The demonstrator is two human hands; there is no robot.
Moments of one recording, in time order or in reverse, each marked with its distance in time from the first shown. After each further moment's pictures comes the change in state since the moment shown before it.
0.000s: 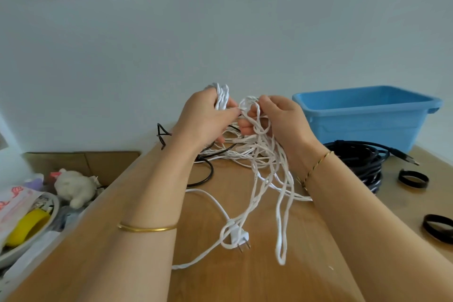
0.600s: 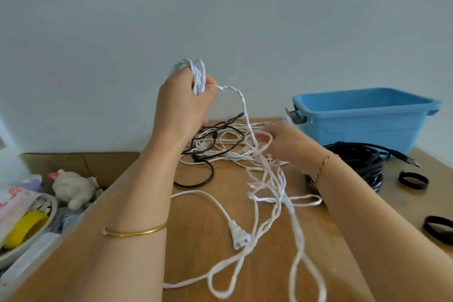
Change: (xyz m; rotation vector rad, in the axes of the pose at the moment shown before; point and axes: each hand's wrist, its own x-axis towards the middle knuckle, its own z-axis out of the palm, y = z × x) left_hand 0.004 -0.002 -0.026 0.032 0.301 0.151; right_hand 0.014 0.022 -0.025 -1.004 -0.160 0.109
